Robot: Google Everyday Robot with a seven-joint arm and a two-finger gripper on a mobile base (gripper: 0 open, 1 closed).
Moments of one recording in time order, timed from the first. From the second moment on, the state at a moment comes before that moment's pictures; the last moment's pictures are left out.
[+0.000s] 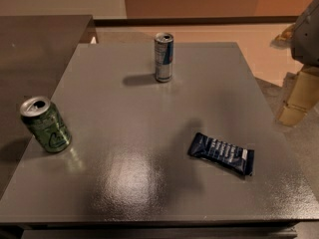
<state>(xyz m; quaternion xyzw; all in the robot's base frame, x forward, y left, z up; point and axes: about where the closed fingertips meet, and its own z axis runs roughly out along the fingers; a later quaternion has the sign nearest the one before) 0.438 -0.217 0.976 -0.60 0.78 -0.03 0.16</state>
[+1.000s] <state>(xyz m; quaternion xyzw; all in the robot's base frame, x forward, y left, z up) 0.435 -0.220 0.962 -0.61 0.78 -0.04 0.14</state>
